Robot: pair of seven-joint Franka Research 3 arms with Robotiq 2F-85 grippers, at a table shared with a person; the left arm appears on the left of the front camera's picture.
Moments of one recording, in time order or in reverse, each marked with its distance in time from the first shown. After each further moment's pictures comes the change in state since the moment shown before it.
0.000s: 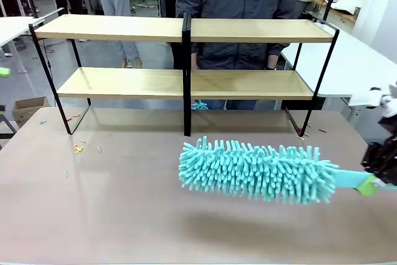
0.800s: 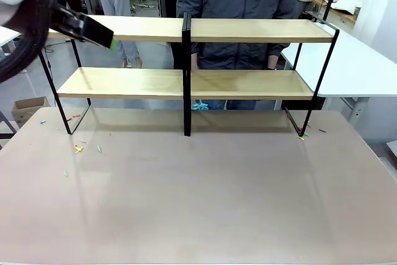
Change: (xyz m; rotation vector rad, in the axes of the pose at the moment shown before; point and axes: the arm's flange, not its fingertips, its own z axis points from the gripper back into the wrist) left arm -0.183 -0.263 -0.168 0.680 -0.142 -1.120; right arm -0.035 0.189 0.163 -0.462 -0.774 -0.265
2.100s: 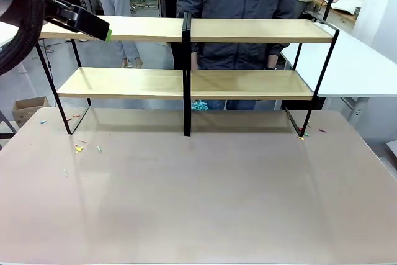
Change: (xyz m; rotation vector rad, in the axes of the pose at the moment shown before) left arm 0.011 -0.001 0.024 0.097 -0.125 -0.088; right arm 0.001 -0.003 0.052 -0.061 -0.259 -0.062
